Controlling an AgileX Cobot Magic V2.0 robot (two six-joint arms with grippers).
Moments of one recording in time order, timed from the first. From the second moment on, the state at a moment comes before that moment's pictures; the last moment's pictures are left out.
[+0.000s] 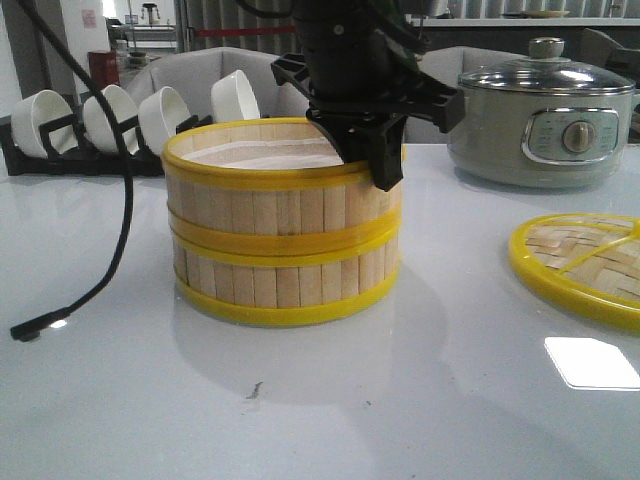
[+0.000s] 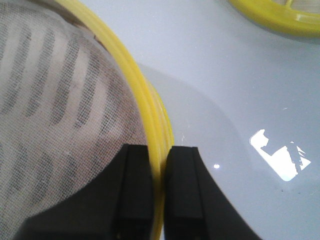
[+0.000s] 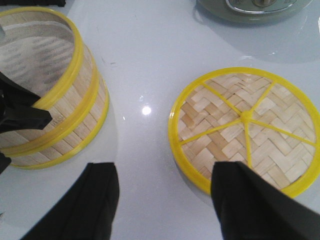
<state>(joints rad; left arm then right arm) -0.78 2.09 -1.90 0.04 0.99 0.03 0.14 0.93 -0.81 0.08 0.55 0.11</state>
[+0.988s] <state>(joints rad) -0.75 1.97 -2.21 0.19 1.13 0.00 0.14 0.93 -0.81 0.08 0.55 0.11</state>
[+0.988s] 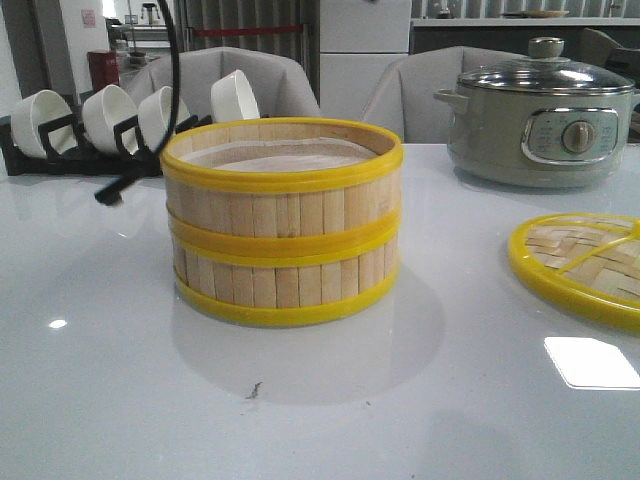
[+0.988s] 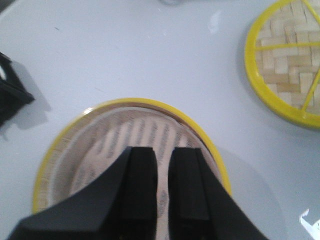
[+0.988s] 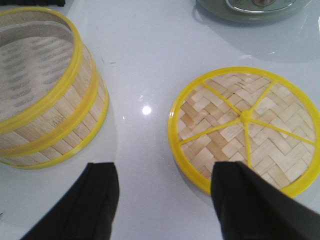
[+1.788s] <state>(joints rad) -0.17 0.93 -1.39 0.21 1.05 -0.09 0.14 0.93 -0.81 0.08 0.55 0.12</state>
